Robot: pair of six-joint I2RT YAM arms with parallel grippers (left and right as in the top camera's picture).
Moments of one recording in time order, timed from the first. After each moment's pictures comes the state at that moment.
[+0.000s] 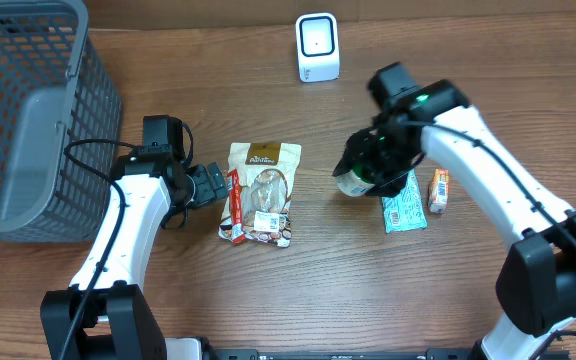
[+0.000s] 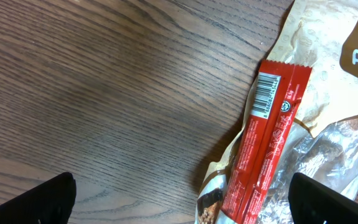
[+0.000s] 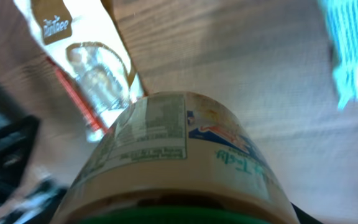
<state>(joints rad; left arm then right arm) 0.06 1.55 1.05 -0.86 -0.01 -0.36 0.41 1.86 1.59 -1.20 -0.51 0.81</state>
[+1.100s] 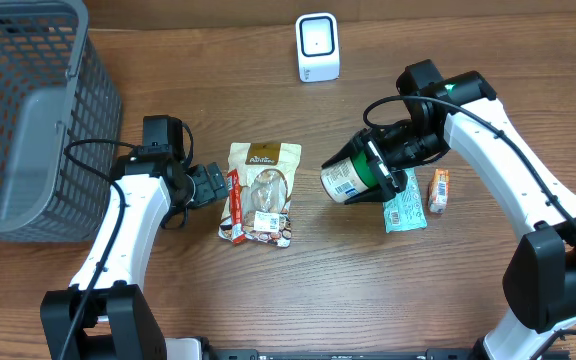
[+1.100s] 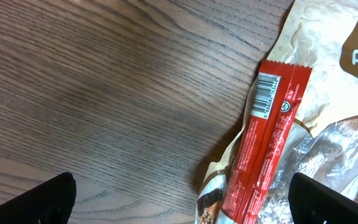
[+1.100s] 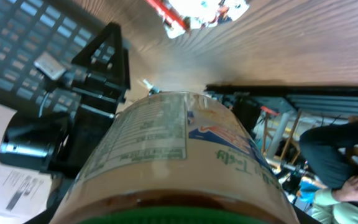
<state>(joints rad) 0.06 1.55 1.05 -0.86 -0.01 -0.36 0.33 1.86 1.59 -1.32 -1.06 0.99</state>
